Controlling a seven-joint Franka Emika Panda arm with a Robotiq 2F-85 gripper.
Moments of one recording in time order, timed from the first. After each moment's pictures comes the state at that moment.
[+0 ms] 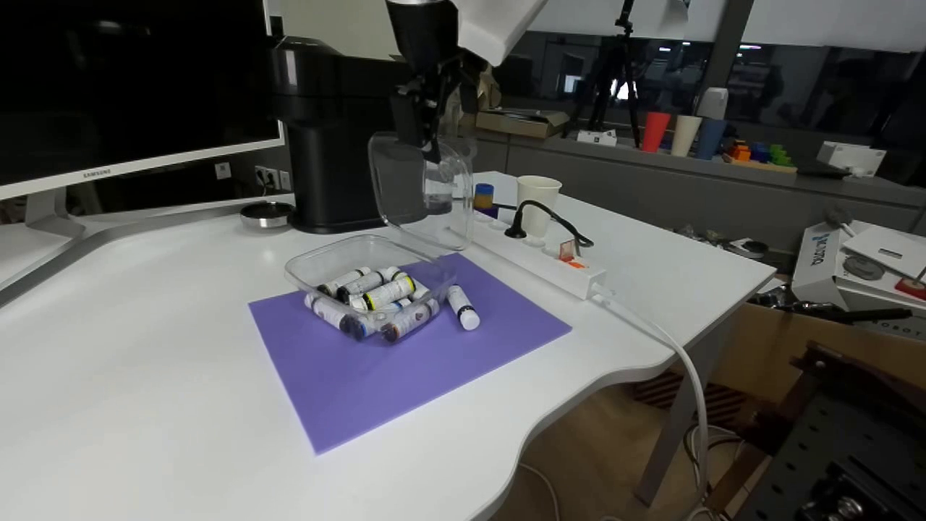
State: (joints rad) arm -0.01 0.11 -0.07 -2.39 -1.14 2.68 0.49
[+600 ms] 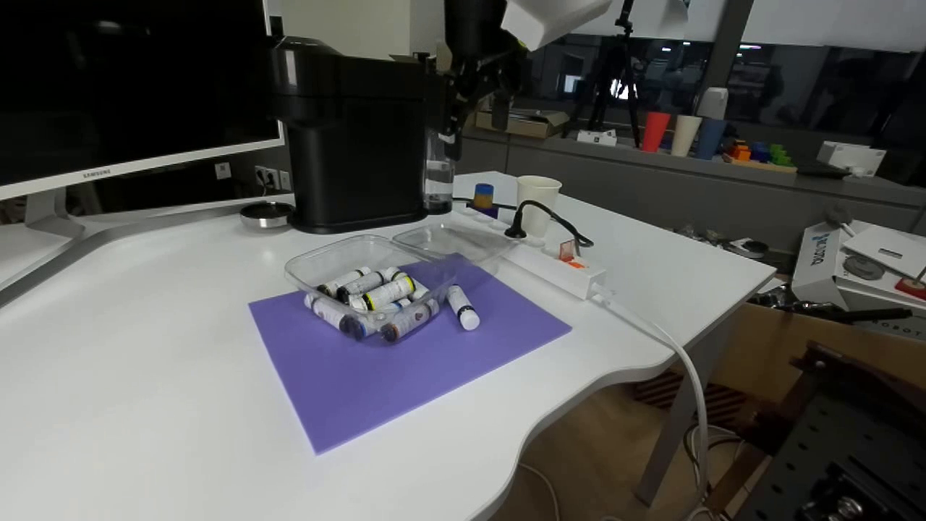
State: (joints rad) arm -0.12 0.10 -0.09 -2.43 -0.60 2.82 0.07
